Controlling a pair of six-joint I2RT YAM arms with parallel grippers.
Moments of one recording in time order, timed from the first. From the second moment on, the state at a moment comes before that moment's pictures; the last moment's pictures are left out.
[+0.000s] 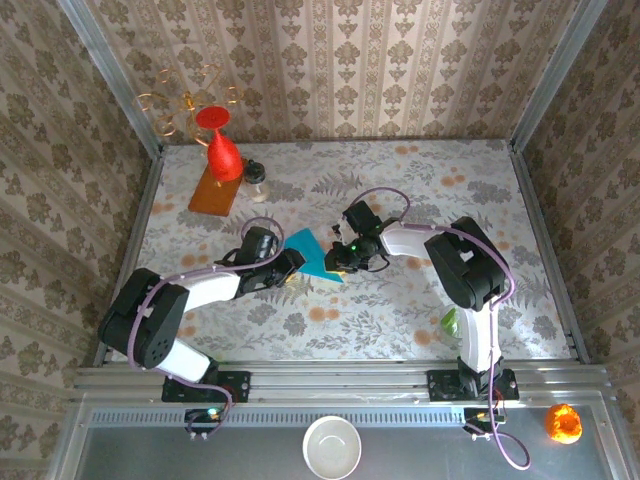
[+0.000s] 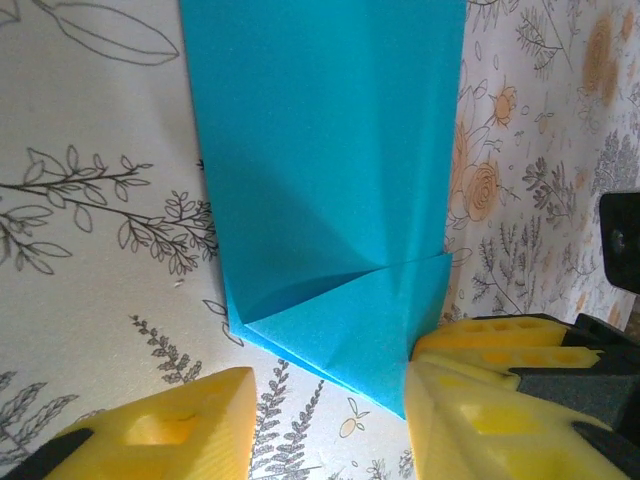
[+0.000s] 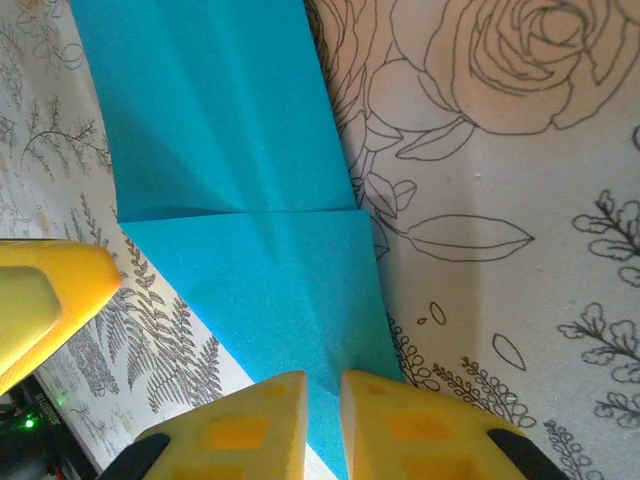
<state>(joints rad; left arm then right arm) -0.54 1.50 0.58 0.10 0.29 -1.12 0.55 1.99 1.17 -0.29 -0.54 0.55</state>
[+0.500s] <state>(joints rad) -0.54 1.56 0.58 0.14 0.29 -1.14 0.55 2.00 1.18 -0.30 -0.54 0.55</state>
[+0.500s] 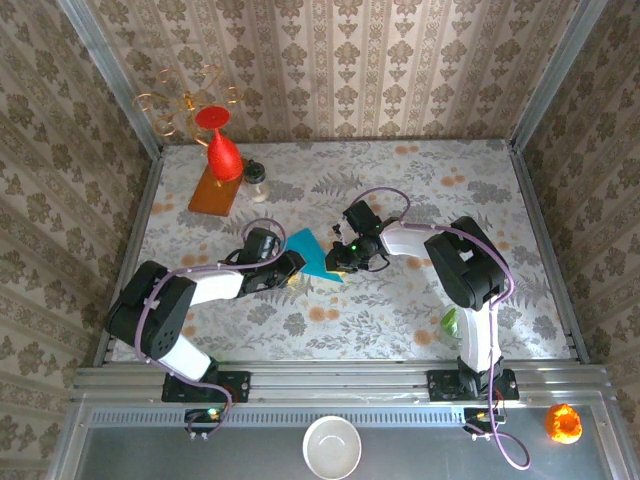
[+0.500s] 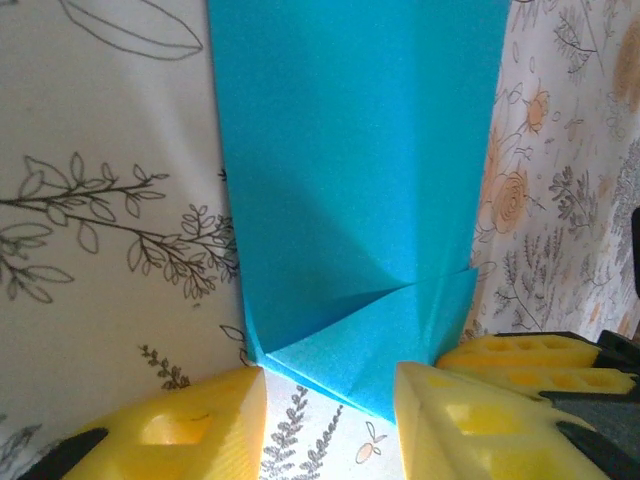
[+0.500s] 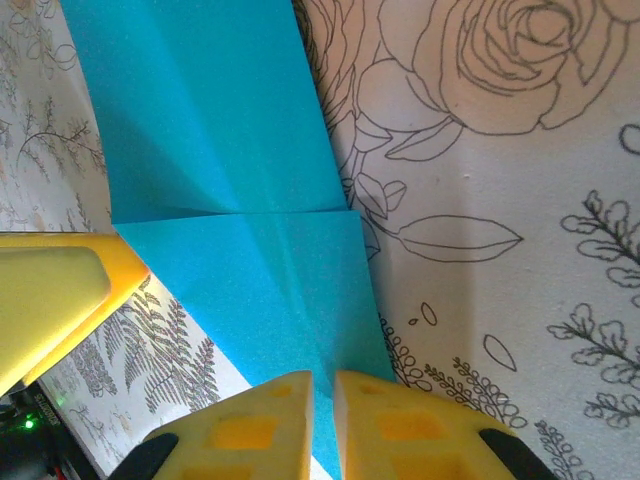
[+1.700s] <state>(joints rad) -0.51 1.66 0.63 0.28 0.42 -1.11 0.54 2.00 1.18 -0.30 -0.54 0.55</state>
